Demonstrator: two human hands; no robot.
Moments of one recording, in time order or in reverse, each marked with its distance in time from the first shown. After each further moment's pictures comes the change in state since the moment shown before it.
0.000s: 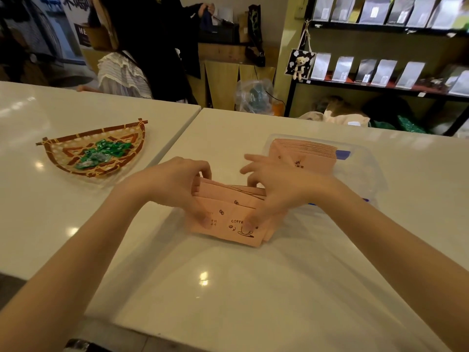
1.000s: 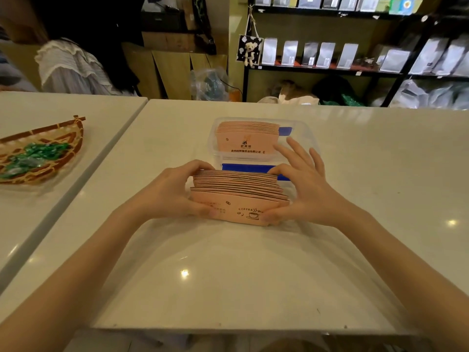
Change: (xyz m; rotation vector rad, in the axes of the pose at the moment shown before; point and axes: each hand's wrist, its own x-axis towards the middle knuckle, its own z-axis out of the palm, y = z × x) left_hand 0.020 0.050 0.057 -0.338 0.127 0.270; right_hand -0.109 0.053 0.065 0.255 0.494 0.257
